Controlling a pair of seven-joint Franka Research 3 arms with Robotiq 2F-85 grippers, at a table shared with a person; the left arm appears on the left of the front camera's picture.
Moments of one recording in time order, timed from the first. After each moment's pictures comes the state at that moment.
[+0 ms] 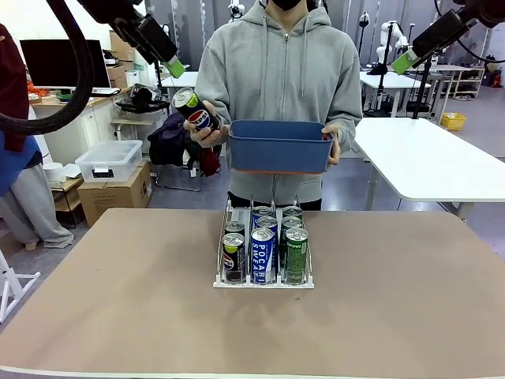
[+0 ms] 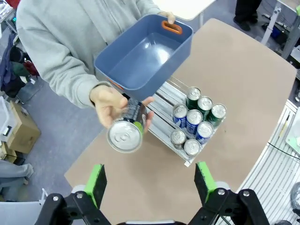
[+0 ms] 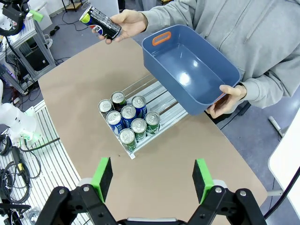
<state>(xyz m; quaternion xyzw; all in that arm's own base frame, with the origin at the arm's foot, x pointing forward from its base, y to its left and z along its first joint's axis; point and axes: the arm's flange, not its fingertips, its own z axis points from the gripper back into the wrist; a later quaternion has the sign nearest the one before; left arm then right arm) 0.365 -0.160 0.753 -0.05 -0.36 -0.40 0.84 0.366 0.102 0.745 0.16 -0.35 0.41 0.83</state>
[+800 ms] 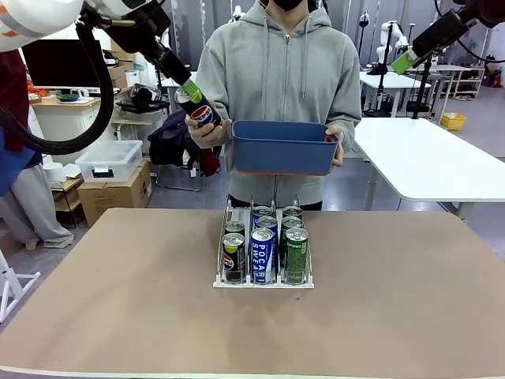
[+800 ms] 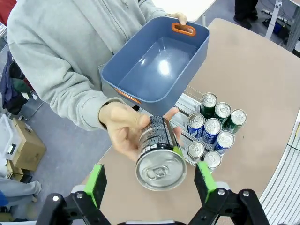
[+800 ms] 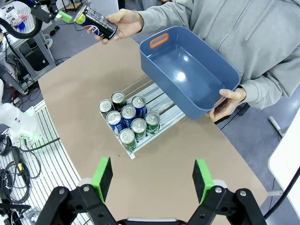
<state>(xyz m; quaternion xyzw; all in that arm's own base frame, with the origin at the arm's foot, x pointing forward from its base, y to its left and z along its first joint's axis) 0.422 -0.161 0.709 -0.04 -0.37 -0.44 0.82 0.366 0.102 0.745 0.16 -0.35 0.41 0.83</state>
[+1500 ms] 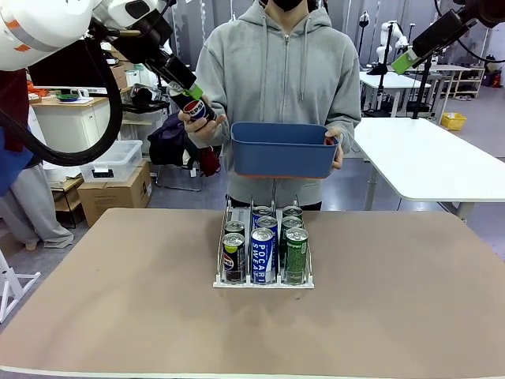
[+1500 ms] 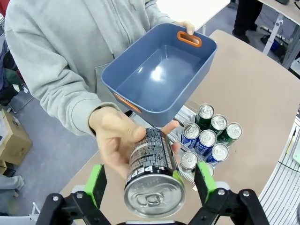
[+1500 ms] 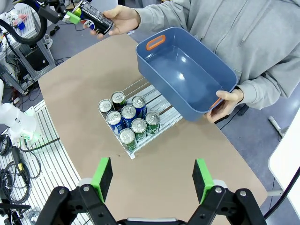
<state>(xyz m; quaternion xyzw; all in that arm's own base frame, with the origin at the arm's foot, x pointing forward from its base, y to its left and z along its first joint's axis) 0.437 -0.160 0.693 -0.08 -0.38 -0.39 0.83 0.366 0.102 0.745 0.16 -0.35 0.41 0.83</state>
